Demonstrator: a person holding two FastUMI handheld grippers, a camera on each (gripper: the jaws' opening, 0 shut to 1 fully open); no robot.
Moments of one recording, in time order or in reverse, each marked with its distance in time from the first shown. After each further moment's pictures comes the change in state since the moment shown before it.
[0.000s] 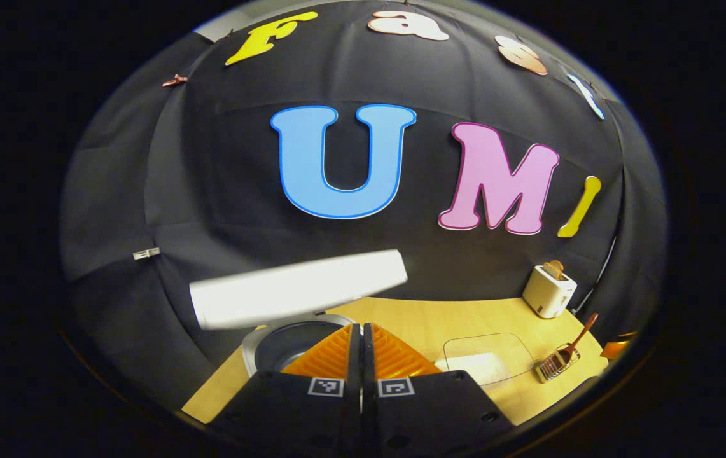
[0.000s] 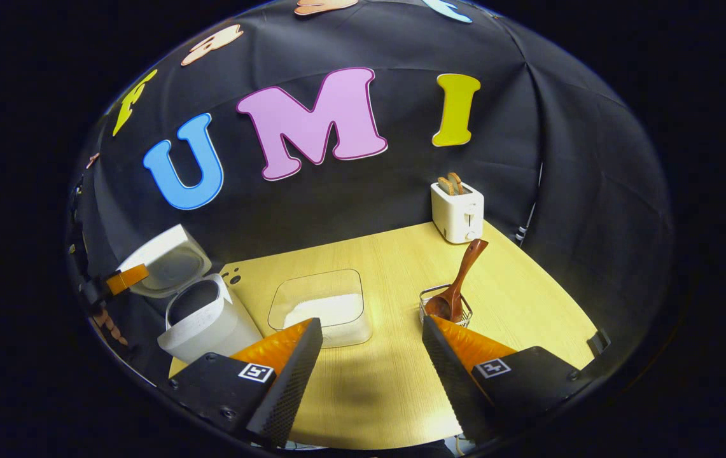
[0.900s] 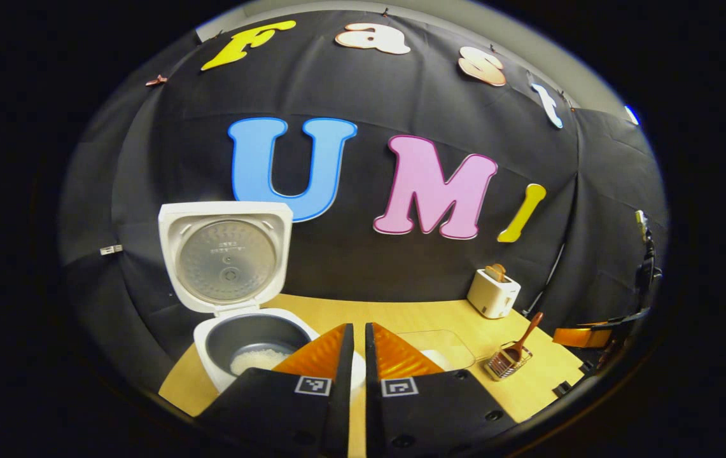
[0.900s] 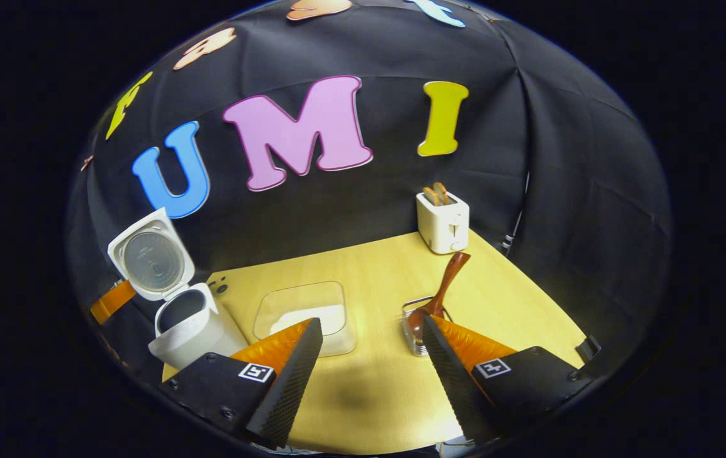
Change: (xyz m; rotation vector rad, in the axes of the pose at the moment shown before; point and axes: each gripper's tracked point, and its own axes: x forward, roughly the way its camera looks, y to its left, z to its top) left arm -0.046 -0.089 -0.007 -0.006 -0.058 -0.220; right arm 0.027 -0.057 0.029 0.022 -0.030 -0.065
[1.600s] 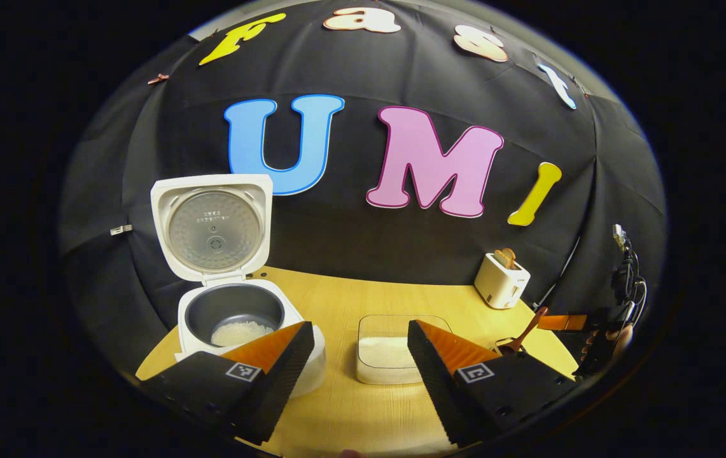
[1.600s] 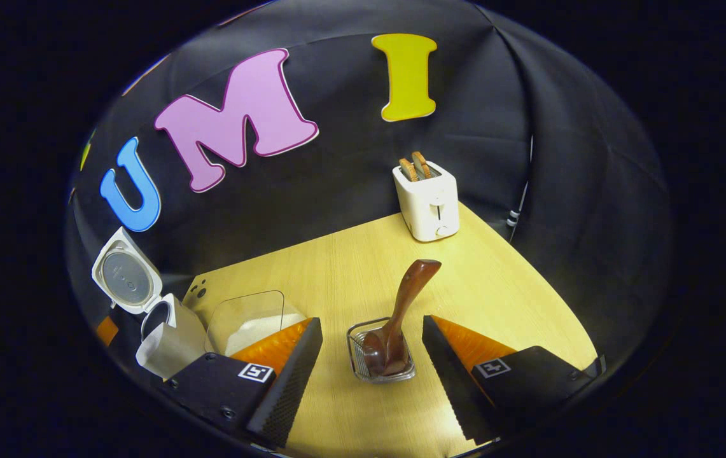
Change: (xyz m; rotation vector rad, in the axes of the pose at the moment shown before) left arm 0.015 -0.048 -0.036 -0.021 0.101 0.153; right arm 0.114 -0.083 -0.004 0.073 0.141 0.059
